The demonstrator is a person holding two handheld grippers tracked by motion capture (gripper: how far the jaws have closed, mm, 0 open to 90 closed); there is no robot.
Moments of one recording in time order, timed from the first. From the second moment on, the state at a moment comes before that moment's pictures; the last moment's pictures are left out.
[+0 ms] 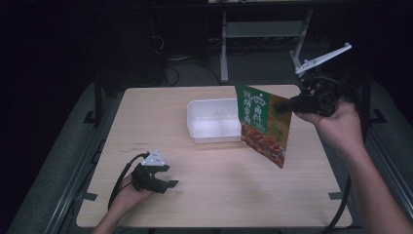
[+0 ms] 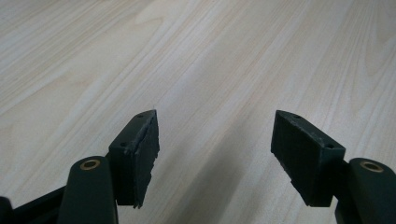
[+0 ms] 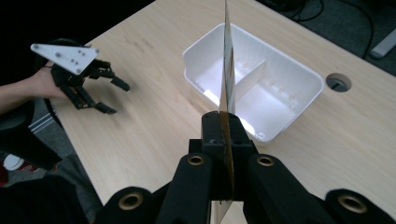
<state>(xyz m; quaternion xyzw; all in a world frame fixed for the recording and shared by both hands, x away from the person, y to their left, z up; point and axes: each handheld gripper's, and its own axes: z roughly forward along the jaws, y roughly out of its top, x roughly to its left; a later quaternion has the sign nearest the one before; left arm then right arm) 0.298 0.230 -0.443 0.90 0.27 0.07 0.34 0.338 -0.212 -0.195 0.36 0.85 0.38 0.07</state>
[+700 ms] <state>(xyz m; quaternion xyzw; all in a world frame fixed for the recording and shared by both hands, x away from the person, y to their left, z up) 0.299 0.234 -0.442 0.89 0.28 0.07 0.35 0.401 -0.176 -0.177 0.38 0.84 0.36 0.11</state>
